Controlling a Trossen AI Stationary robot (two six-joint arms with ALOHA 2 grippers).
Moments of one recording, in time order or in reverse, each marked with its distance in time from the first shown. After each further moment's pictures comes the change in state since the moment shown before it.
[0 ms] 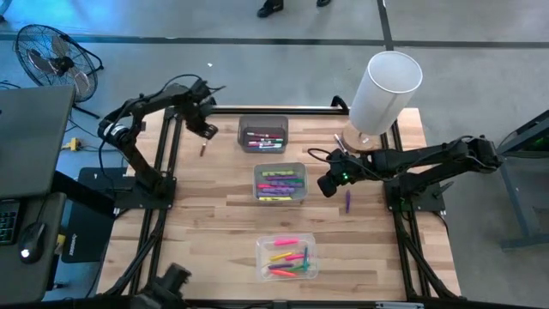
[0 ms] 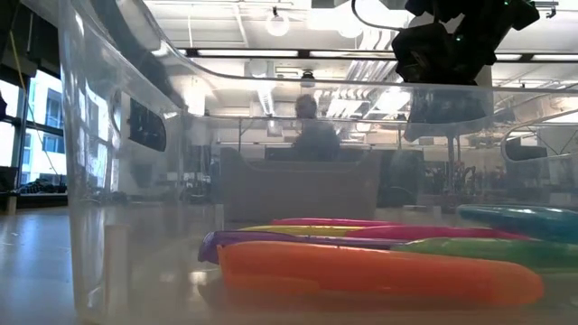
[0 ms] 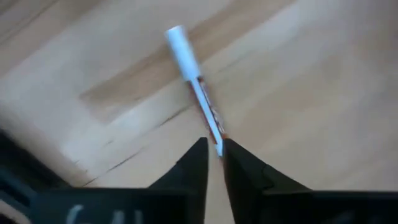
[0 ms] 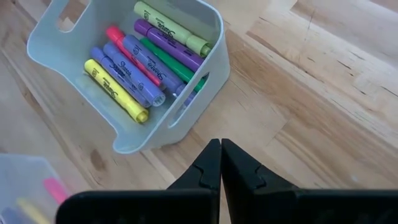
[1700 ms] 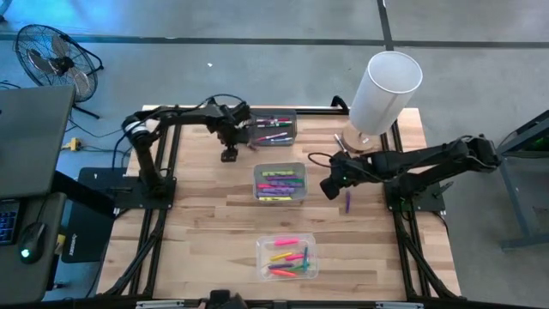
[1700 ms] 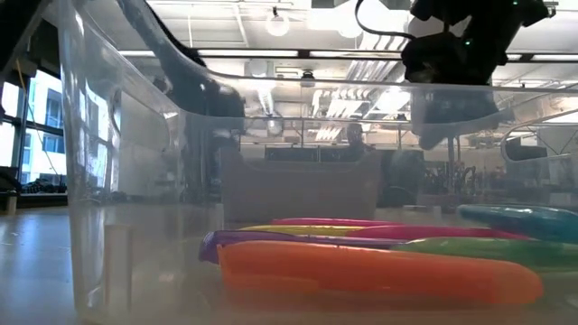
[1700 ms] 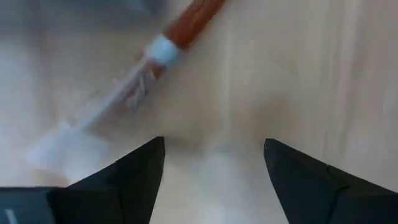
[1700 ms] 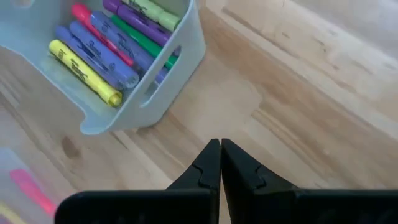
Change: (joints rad) left arm -0.435 0.191 0.041 0.234 -0.026 0.532; right arm 0.027 0.000 0.000 -0.100 0.033 0.043
